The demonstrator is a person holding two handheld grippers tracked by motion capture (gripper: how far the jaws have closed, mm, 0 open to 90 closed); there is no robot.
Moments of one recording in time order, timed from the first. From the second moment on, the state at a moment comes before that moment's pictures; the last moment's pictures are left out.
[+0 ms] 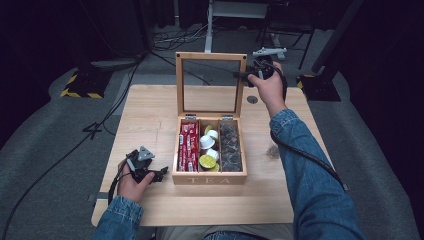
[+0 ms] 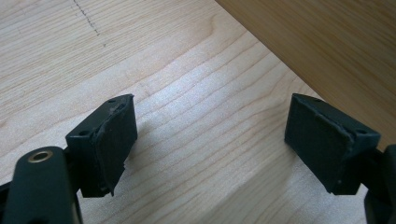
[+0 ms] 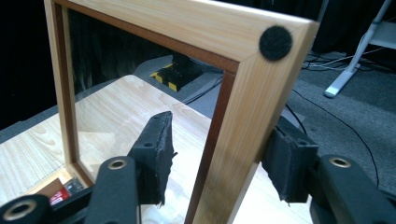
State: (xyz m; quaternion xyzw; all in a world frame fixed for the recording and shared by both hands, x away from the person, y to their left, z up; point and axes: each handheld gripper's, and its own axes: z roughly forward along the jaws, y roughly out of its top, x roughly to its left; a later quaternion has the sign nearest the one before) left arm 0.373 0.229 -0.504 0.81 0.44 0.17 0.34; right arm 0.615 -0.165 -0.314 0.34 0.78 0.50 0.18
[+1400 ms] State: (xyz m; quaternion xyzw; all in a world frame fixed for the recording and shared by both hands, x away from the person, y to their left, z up) left arm 0.375 0.227 -0.504 0.82 0.44 0.17 0.33; right arm 0.486 -0.188 -0.297 0.24 0.80 0.52 0.19
